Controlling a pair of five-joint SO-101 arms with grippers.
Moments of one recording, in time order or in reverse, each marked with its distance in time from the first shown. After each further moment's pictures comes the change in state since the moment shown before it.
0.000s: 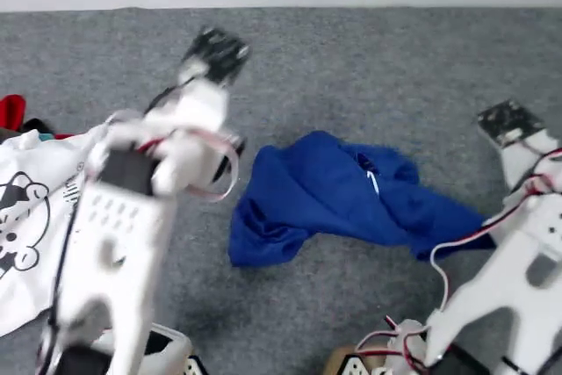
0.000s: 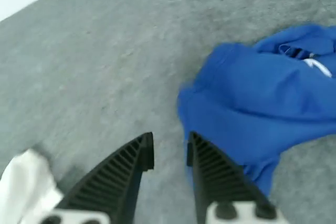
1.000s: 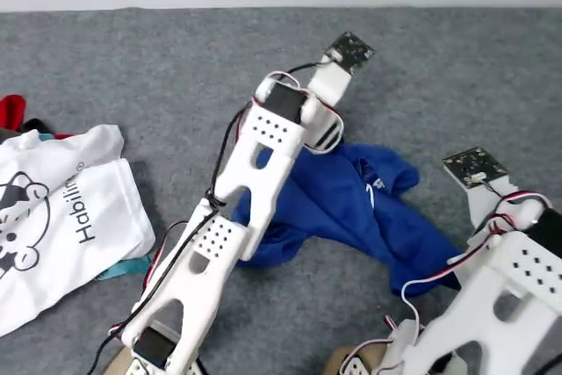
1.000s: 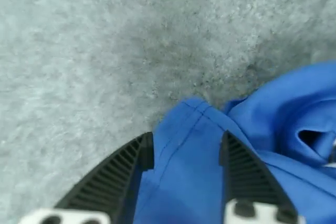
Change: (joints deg) left arm 10.7 89.0 -91.6 14.2 0.0; right arm -0.4 -12.4 20.7 -1.0 -4.8
